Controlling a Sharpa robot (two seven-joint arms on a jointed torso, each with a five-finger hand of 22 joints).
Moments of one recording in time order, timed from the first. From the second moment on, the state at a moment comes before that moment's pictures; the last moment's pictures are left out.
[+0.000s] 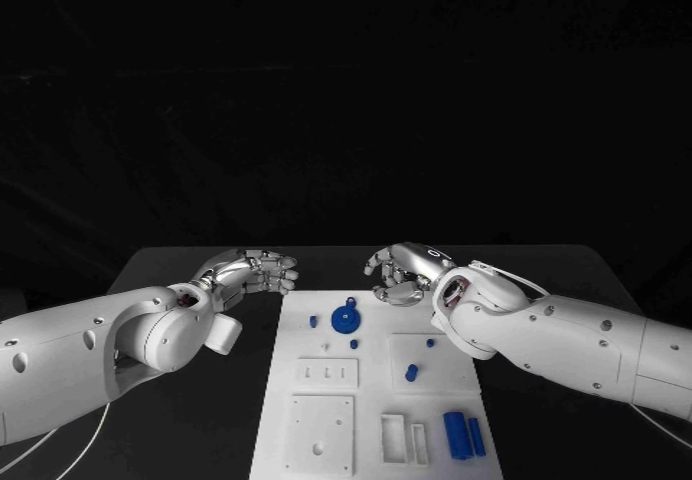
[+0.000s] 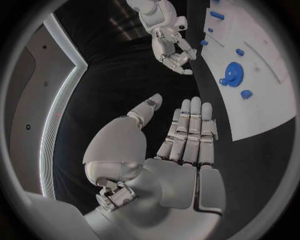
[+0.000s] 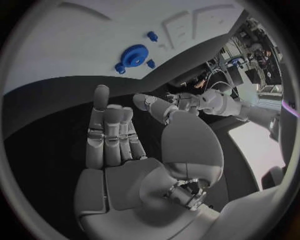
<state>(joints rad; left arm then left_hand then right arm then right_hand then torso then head) 1.38 -0.89 -0.16 1.47 -0.06 -0.19 0.25 1.03 -0.04 0.46 -0.27 0.17 0.69 0.19 0.42 0.37 1.11 0.14 0.15 0.07 0.91 0.12 0.44 0.55 0.04 0.72 0.02 0.40 1.31 1.32 -0.64 -0.07 1.36 -1.37 -0.43 -0.09 1.07 -0.21 0.77 -0.19 0.40 0.82 0.16 0.26 0.44 1.02 0.05 1.00 0.90 1.25 -0.06 1.03 0.80 0.26 1.27 0.07 0.14 1.14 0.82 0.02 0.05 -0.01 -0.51</state>
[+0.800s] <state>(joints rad) 1.38 -0.86 -0.16 1.42 -0.06 -0.19 0.25 1.03 -0.04 0.46 -0.27 0.17 0.69 0.19 0.42 0.37 1.11 0.14 0.15 0.07 0.91 0.12 0.44 0.55 0.04 0.72 0.02 0.40 1.31 1.34 -0.74 -0.08 1.33 -0.53 -0.23 0.07 1.02 -0.15 0.54 -0.26 0.44 0.66 0.14 0.27 0.45 0.61 0.12 0.50 0.31 0.72 0.19 0.50 0.52 0.20 0.76 0.19 0.11 0.99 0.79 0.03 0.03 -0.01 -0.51</state>
